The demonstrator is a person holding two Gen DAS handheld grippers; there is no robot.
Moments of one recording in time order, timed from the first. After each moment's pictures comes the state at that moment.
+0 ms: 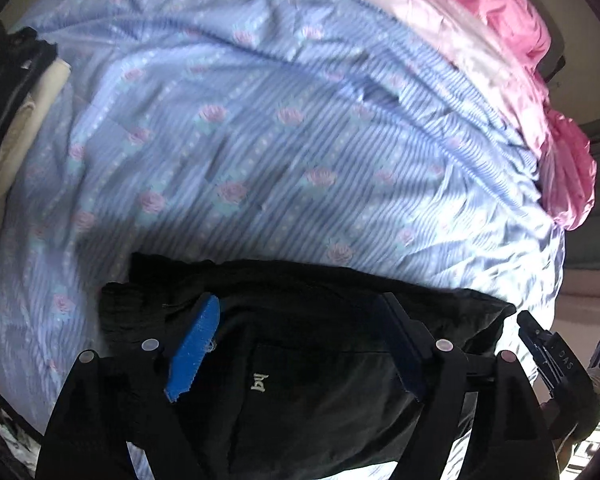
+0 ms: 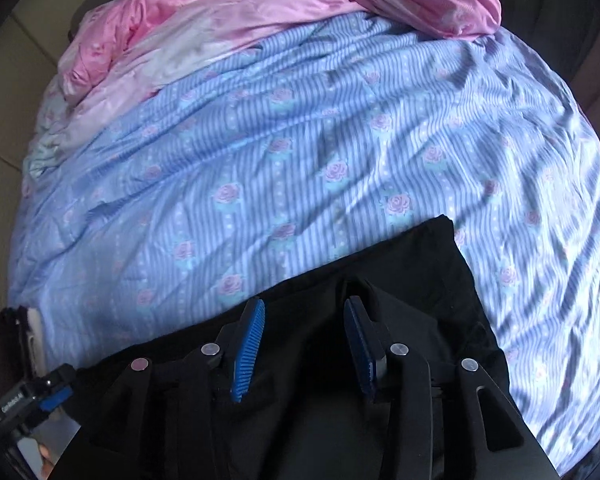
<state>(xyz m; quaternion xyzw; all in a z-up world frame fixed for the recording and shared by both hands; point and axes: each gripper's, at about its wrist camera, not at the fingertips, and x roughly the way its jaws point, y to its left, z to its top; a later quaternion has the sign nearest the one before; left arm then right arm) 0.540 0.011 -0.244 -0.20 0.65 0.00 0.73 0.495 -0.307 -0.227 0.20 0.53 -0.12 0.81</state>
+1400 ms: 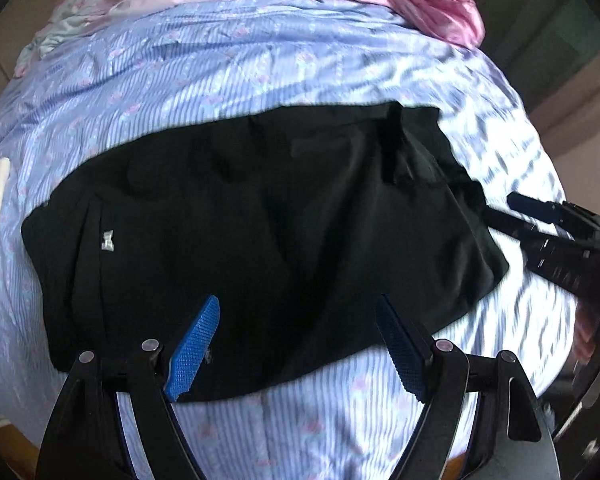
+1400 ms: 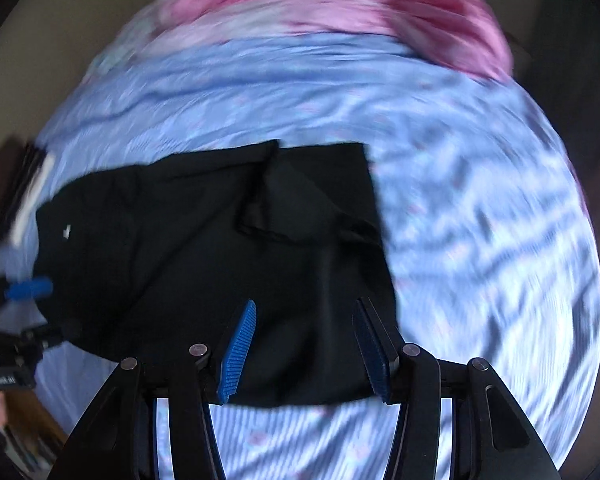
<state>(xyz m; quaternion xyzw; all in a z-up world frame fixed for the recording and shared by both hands) 0.391 -0.160 -0.234 0.02 0.61 -0.14 0.78 0.359 -0.330 -0.239 -0.01 0.53 0.02 0.85</state>
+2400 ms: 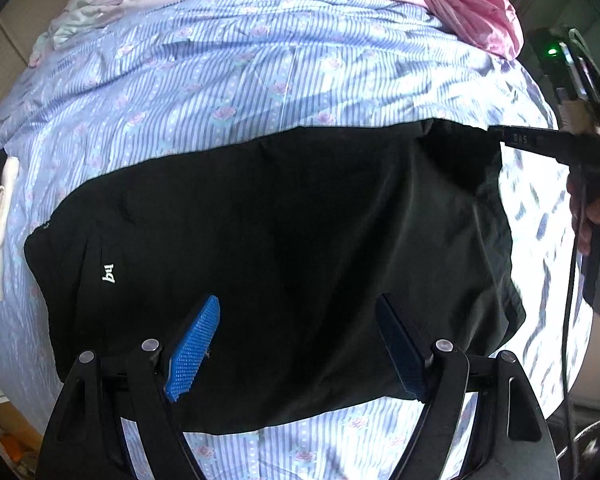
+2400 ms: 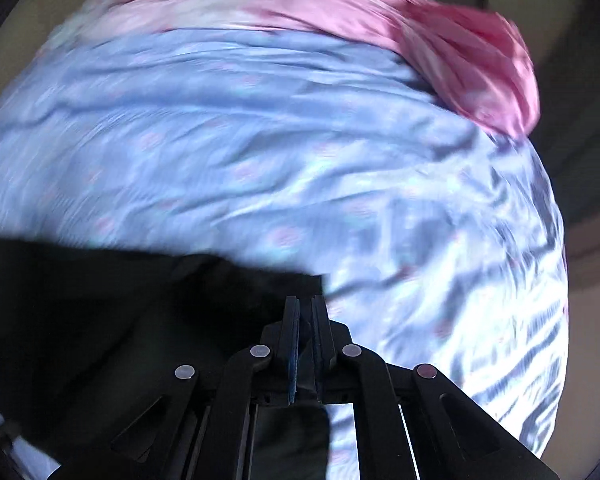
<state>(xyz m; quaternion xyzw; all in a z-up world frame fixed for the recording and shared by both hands) 0.431 -0.177 -0.240 0.02 0.63 -0.09 0.77 0.505 -0.386 -0.261 -0.06 0.56 -0.09 0.82</state>
